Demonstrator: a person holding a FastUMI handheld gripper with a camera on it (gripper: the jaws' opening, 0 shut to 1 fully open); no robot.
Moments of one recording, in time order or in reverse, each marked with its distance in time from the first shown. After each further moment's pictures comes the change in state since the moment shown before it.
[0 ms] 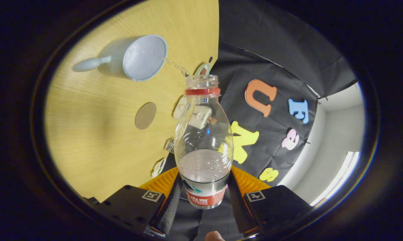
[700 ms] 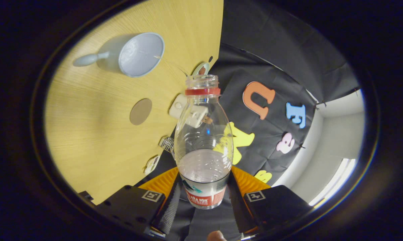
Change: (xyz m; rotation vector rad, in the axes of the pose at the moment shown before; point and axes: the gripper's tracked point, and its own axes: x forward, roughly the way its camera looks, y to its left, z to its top) arm 0.000 -0.019 -0.001 -0.057 0.003 -0.033
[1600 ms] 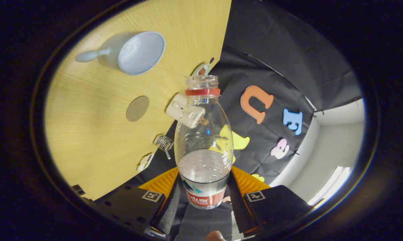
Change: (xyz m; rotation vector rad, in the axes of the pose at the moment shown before) arm -0.001 -0.014 0.003 -0.064 -0.005 -0.029
